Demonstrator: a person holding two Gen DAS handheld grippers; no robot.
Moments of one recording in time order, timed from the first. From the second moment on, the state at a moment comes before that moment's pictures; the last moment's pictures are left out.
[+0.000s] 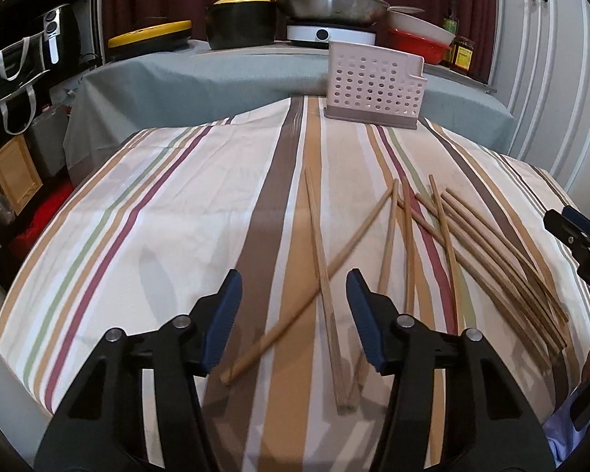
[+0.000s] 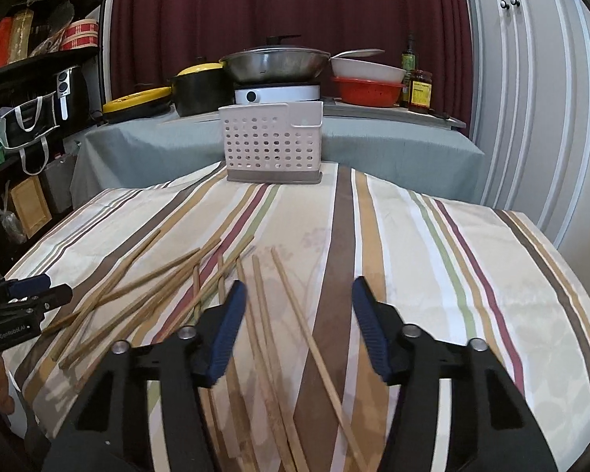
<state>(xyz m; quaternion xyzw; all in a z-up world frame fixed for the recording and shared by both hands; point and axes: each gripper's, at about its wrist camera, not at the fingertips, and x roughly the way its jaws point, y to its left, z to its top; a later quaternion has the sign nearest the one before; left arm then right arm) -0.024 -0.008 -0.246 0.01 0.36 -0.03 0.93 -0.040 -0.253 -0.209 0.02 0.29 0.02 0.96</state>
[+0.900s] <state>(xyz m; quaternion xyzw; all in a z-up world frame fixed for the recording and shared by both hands) -0.049 -0.019 -0.280 0.02 0.38 -0.03 0.93 -0.064 -0.256 -0.225 0.03 0.27 0.02 0.96</state>
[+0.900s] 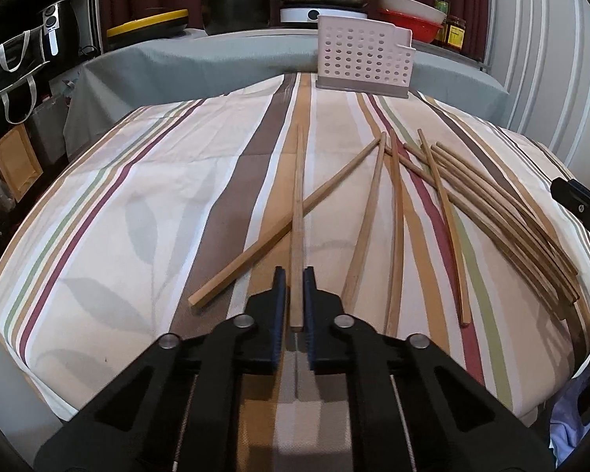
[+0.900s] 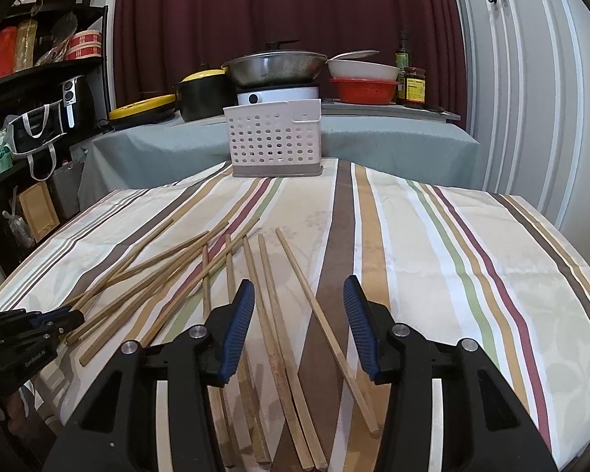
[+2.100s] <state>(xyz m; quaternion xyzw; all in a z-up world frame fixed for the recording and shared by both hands) -0.048 -0.017 -0.279 0.04 0.36 -0.02 0.93 -0.063 -0.251 -0.234 0.03 0.29 0.03 0.96</state>
